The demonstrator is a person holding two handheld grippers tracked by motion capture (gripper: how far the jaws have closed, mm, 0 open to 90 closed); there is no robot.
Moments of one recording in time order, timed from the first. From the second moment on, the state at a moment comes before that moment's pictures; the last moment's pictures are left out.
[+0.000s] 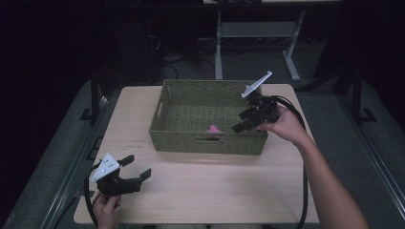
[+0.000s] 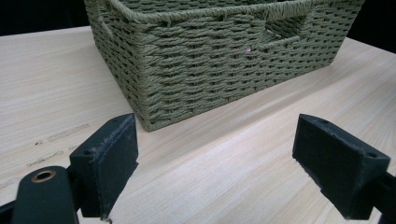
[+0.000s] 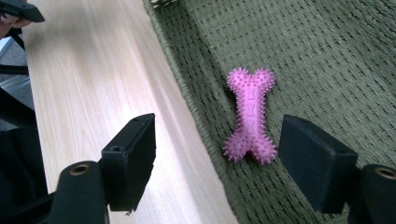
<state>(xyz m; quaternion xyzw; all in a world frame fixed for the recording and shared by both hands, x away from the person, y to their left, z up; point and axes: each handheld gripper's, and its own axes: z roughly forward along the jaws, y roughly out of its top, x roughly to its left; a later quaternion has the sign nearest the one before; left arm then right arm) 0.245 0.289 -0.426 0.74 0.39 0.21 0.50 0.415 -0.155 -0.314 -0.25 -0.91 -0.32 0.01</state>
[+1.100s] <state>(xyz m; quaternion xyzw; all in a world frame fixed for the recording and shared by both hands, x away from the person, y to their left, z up) 0.246 0.288 -0.427 0.74 0.38 0.21 0.50 0.372 -0.163 -0.324 -0.23 -0.91 -0.34 0.01</state>
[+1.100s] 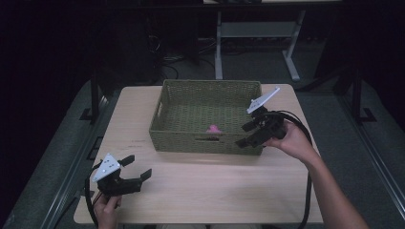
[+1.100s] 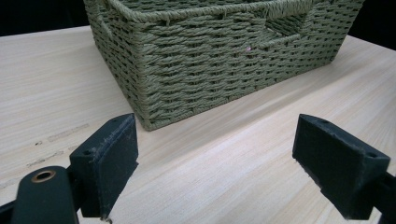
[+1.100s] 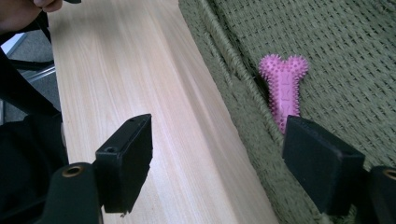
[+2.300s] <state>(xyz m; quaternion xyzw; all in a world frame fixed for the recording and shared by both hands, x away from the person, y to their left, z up) 0.245 0.286 -0.427 0.75 0.38 0.22 0.50 0.333 -0.184 -0.377 -0.25 -0.90 -0.34 0.02</state>
